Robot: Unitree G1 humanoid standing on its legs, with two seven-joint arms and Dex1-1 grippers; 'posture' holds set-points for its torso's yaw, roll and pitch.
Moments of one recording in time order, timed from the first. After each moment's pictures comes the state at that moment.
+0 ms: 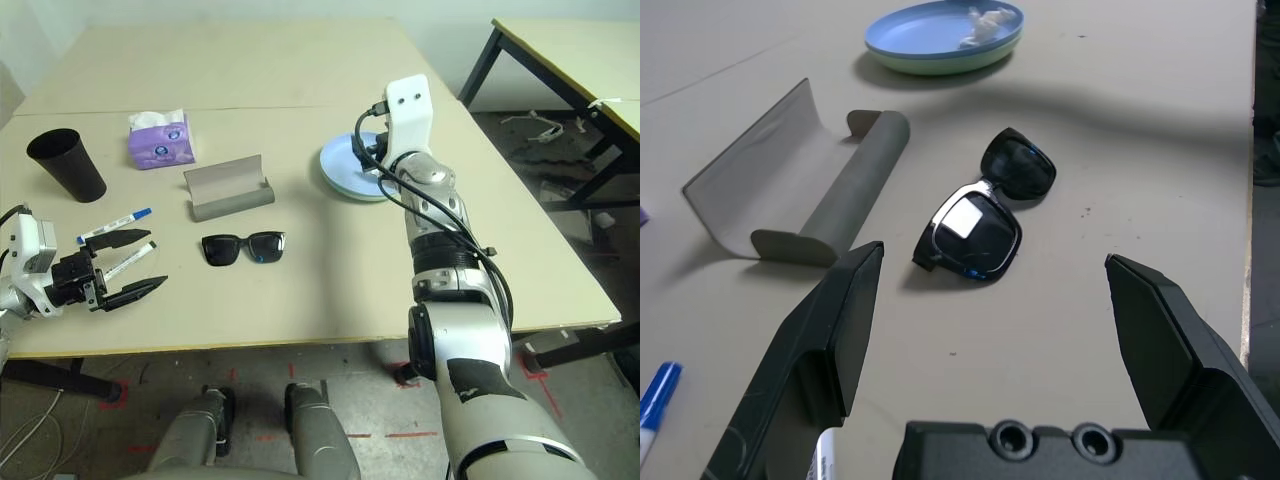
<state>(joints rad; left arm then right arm) -0.13 0.70 0.18 -0.02 -0.47 0.02 -1.14 -0.80 -0.48 0.00 0.42 0.08 0.47 0.59</state>
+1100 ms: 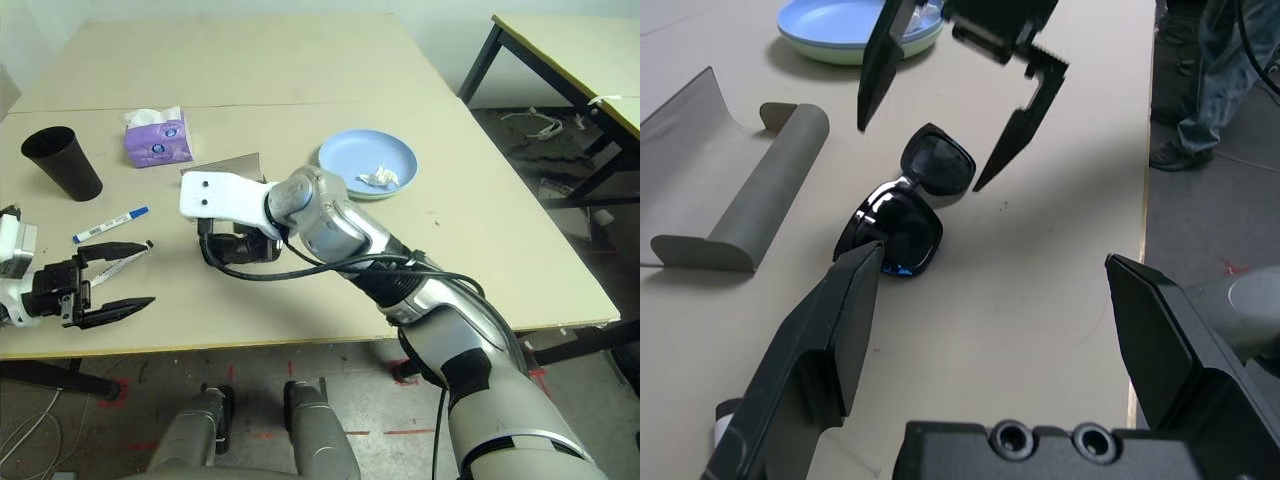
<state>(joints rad) -0.08 0.78 0.20 -0.11 -0.56 0.13 -1.24 -1.03 -0.43 0.73 0.06 -0.16 0.61 1.06</state>
